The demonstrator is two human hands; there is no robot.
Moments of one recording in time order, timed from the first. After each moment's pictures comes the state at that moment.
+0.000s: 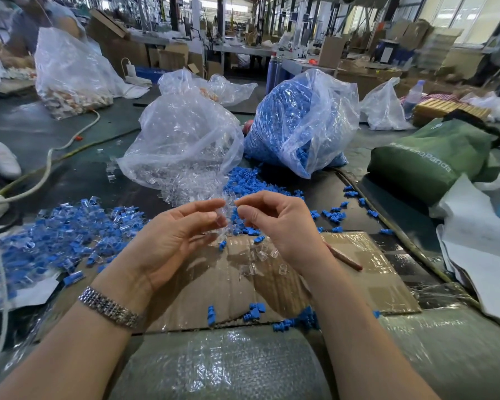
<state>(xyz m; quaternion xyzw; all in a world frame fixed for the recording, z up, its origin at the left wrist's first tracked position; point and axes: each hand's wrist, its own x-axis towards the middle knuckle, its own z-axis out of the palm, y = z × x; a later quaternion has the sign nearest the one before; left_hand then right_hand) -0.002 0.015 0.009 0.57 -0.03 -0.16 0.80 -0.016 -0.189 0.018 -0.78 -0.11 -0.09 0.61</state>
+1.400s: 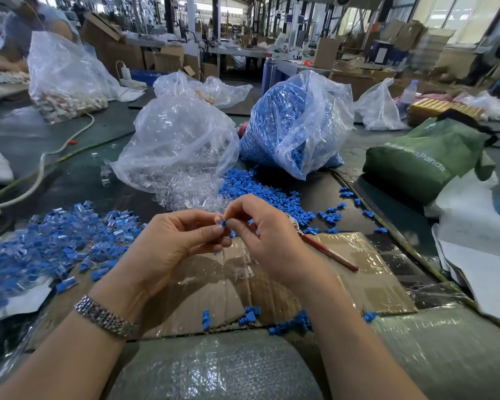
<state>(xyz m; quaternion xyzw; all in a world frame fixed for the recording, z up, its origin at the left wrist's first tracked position) -0.012 0.009 0.014 0.62 -0.09 -0.13 0.77 -0.019 -0.181 0.011 -0.86 -0.22 -0.14 0.44</state>
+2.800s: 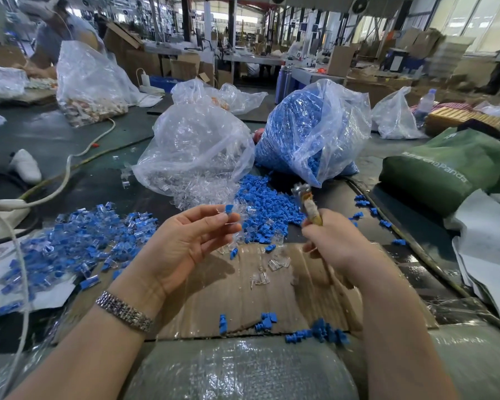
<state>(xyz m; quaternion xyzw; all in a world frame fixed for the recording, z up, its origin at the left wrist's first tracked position) -0.002 0.019 0.010 0.48 -0.05 -0.15 0.86 -0.023 -0.227 0.045 -0.91 0.12 0.03 0.41</state>
